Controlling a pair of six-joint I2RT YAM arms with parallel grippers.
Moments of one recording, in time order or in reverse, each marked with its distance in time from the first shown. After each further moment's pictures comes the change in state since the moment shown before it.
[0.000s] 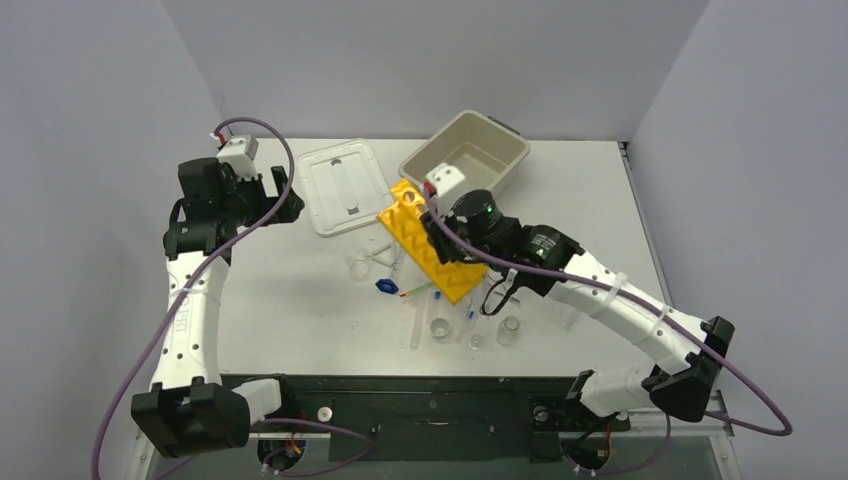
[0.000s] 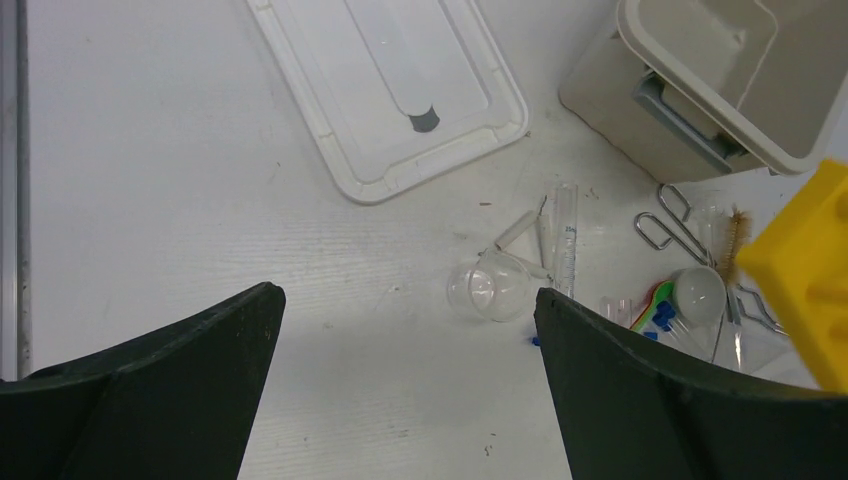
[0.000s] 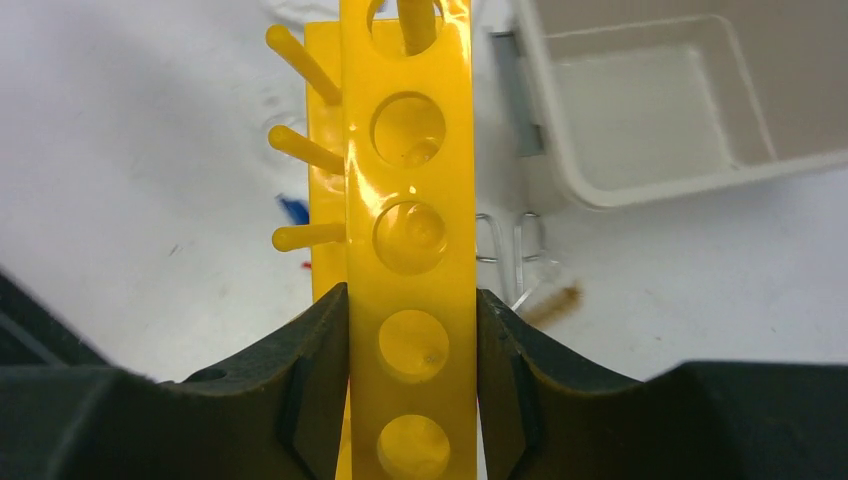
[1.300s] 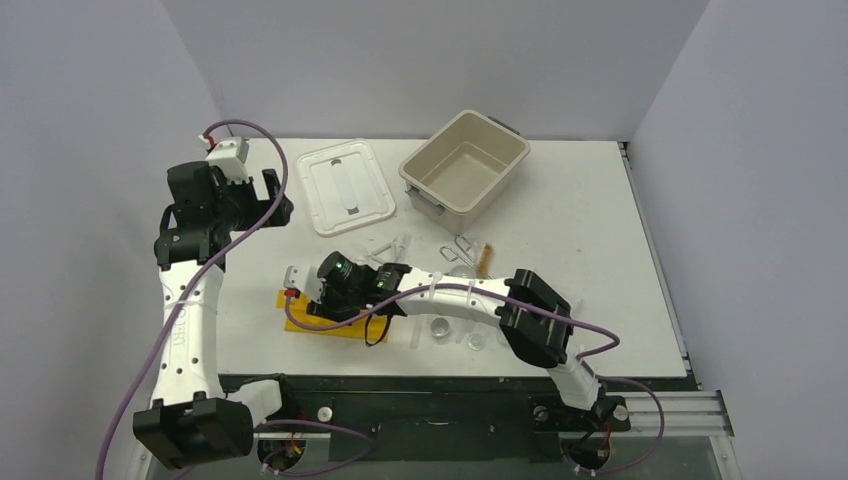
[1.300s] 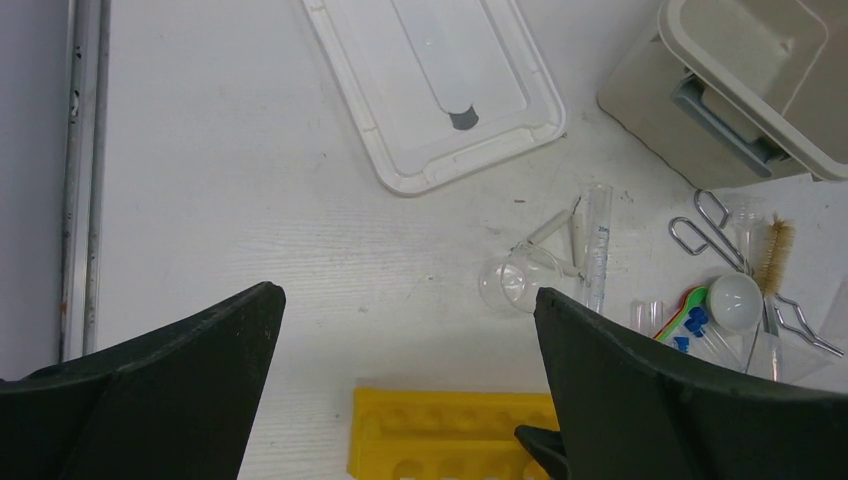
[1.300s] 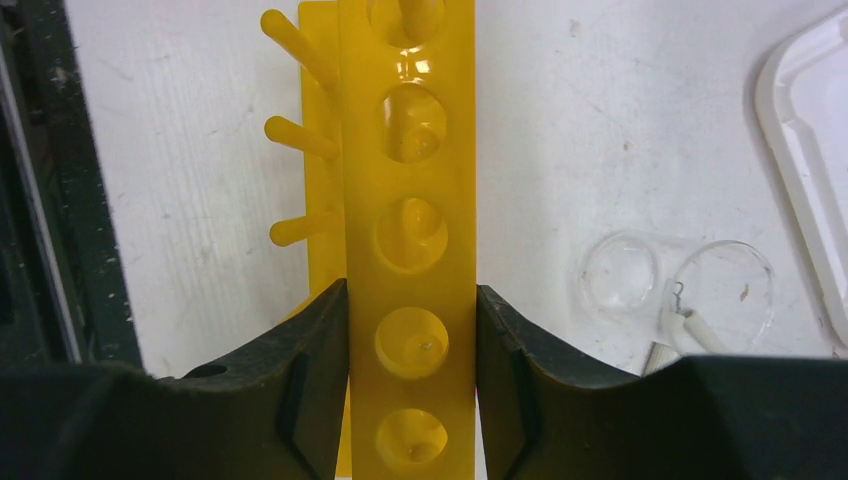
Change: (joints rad) left arm 0.046 -0.045 0.030 -0.059 -0.051 0.022; right arm 0.354 0.743 0.275 0.216 -0.307 -0.382
